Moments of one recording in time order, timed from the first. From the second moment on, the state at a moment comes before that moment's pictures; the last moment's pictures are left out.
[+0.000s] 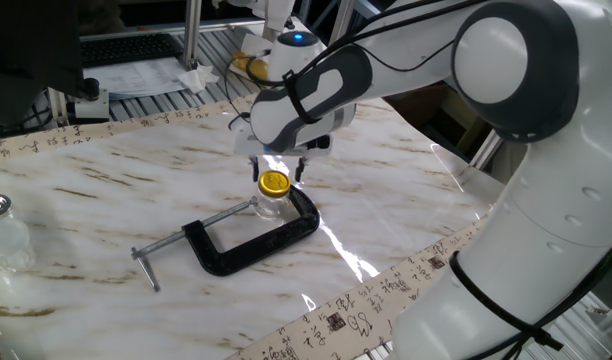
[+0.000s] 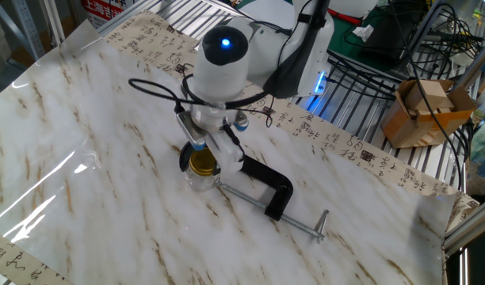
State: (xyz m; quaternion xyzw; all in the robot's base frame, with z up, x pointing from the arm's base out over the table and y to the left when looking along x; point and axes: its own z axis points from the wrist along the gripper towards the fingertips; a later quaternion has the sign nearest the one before) arm 0.483 -0.032 0.155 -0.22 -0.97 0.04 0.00
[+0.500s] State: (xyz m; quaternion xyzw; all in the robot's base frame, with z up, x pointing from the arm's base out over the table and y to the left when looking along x) arm 0.481 -0.034 0.160 -0.33 -0.94 0.03 0.00
